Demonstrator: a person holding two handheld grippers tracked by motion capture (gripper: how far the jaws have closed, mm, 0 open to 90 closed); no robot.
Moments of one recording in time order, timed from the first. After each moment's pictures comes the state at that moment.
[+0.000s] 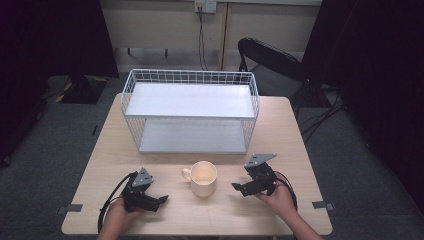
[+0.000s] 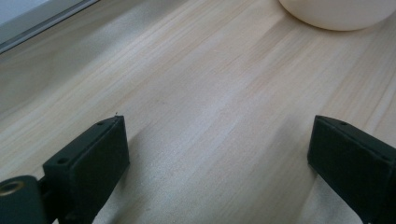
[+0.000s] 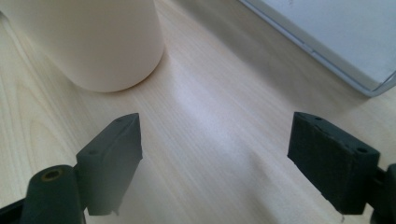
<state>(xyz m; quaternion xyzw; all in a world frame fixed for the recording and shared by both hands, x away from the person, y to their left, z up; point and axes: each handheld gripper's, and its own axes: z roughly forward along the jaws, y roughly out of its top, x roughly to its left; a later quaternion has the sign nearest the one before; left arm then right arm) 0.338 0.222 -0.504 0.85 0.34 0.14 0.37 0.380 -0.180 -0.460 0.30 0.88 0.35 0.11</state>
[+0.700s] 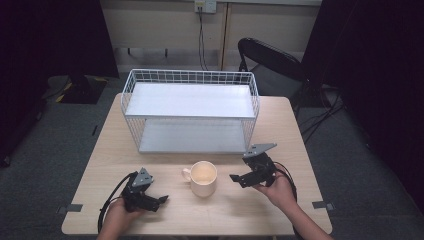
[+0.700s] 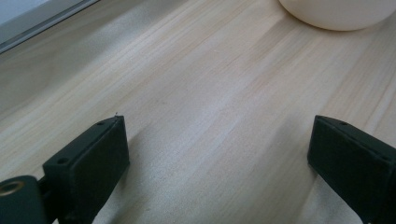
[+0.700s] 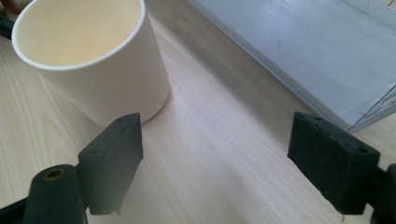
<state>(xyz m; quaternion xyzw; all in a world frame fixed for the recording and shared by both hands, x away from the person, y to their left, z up) 0.338 0.222 -0.504 0.85 0.34 0.14 0.37 0.390 -0.171 -0.426 0.30 0.88 0.36 0.10</state>
